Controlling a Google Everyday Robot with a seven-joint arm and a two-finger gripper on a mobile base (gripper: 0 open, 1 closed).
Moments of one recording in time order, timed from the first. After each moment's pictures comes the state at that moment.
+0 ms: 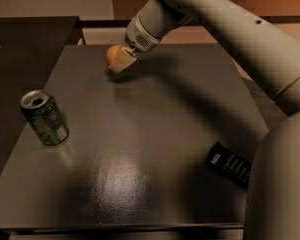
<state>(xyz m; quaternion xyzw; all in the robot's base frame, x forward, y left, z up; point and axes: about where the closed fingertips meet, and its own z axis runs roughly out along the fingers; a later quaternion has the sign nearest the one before) 0.670 0.081 0.886 -0.61 0.71 0.19 0.31</state>
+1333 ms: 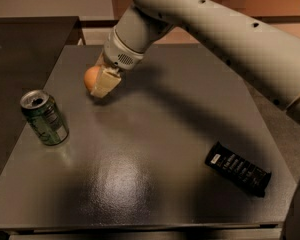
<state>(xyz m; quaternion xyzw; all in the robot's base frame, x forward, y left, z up) 0.574 0.125 0.882 -0.71 0.63 0.20 0.26</state>
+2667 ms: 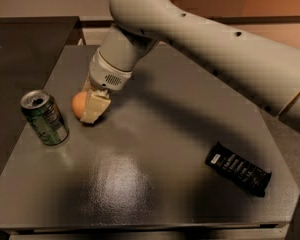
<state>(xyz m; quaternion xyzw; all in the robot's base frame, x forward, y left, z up) 0.514 0.149 0.852 -0.74 0.60 0.23 0.20</state>
